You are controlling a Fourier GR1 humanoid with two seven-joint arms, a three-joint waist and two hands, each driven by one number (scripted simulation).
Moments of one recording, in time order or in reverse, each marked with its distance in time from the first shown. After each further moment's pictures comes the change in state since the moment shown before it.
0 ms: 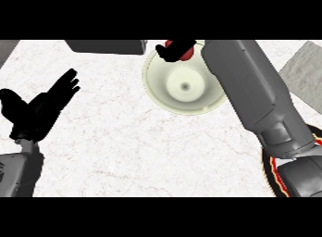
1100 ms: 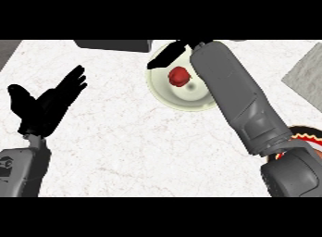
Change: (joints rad) left arm -0.037 -0.020 -0.019 0.019 -0.007 -0.004 -0.002; right arm -0.085 0.080 -0.242 0.359 -0.181 -0.295 -0.146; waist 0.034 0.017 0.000
